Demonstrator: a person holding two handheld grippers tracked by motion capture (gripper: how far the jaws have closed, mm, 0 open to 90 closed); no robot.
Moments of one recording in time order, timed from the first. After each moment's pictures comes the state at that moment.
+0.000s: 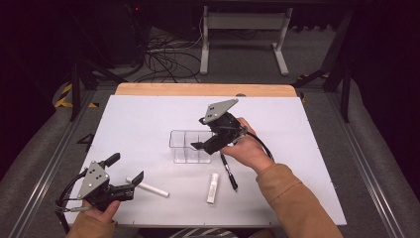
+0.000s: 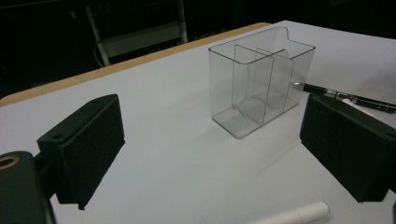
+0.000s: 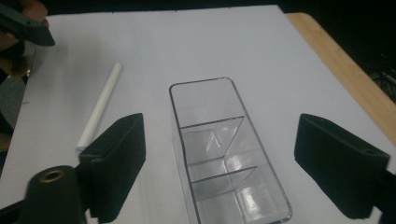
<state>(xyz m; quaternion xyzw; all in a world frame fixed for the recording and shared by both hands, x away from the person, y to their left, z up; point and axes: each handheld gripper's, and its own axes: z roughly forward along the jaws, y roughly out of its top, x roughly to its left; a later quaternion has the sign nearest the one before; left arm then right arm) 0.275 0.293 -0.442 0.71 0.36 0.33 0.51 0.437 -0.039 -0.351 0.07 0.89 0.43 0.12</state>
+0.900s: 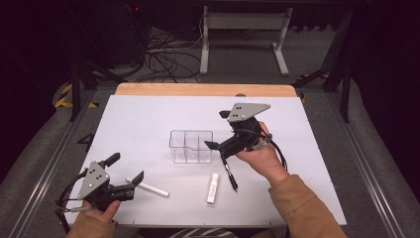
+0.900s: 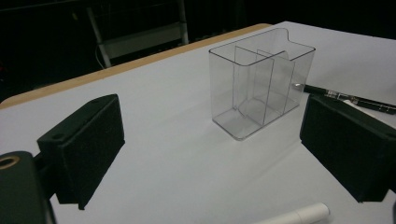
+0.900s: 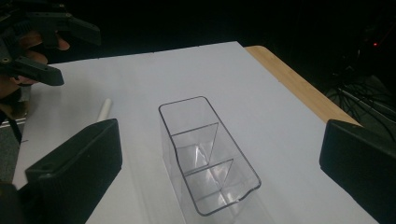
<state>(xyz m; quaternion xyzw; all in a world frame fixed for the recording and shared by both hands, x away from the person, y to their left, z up) 0.274 0.292 -0.442 0.71 0.36 0.33 0.51 0.410 -0.084 -0.337 0.12 0.84 0.50 0.17</state>
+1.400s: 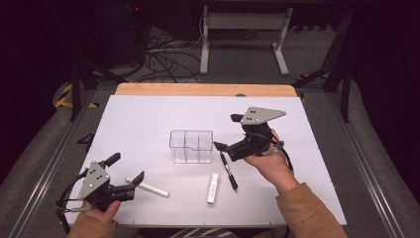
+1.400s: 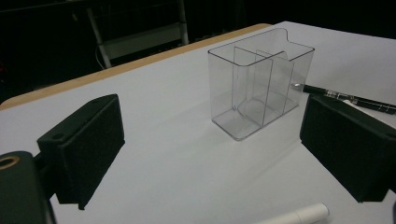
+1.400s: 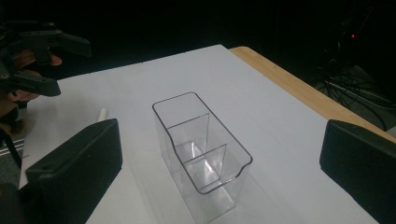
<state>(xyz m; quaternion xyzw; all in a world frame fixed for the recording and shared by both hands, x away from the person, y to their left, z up) 0.274 0.292 -0.441 0.71 0.36 0.34 0.51 0.399 -0.108 -0.343 0.17 0.82 0.53 0.16</state>
